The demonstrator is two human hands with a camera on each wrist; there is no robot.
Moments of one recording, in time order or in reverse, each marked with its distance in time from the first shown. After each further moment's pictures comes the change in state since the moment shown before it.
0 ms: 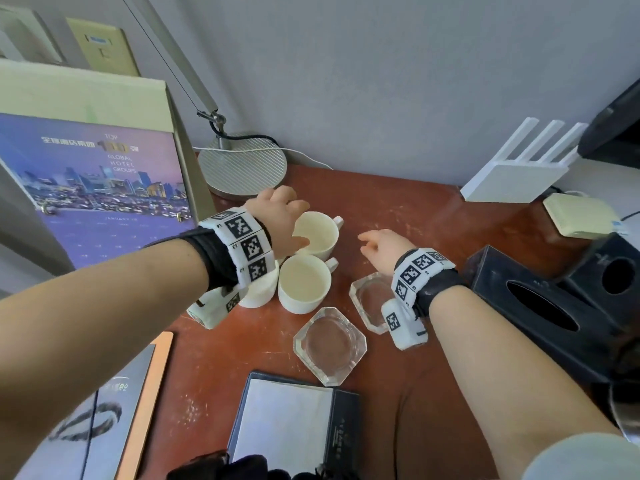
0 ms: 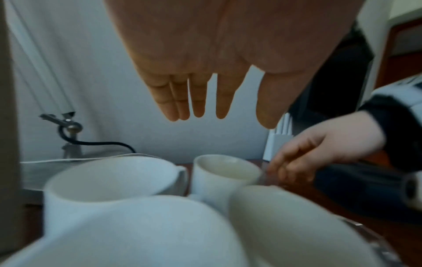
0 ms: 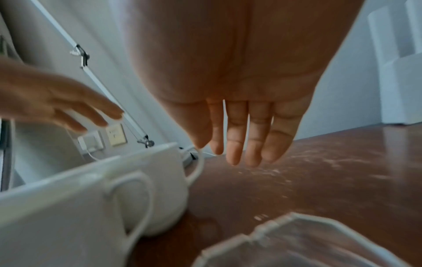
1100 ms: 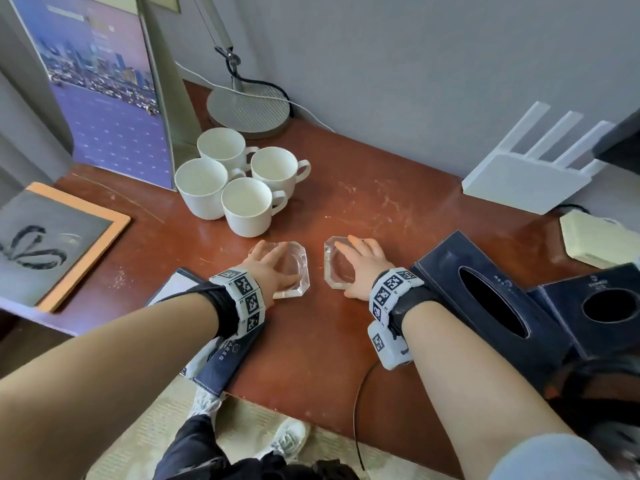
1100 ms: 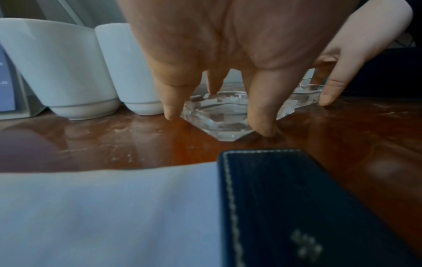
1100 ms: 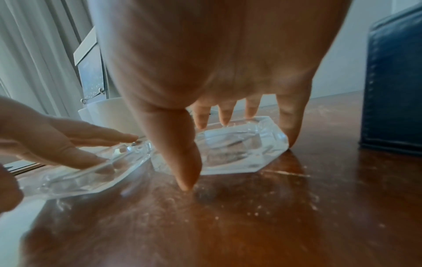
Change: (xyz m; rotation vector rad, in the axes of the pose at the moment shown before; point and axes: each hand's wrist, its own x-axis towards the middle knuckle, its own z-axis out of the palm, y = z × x) left_hand -0.057 0.152 0.148 -0.046 -0.352 -0.155; right_hand -0.039 0.134 0.059 -0.304 -0.182 -0.344
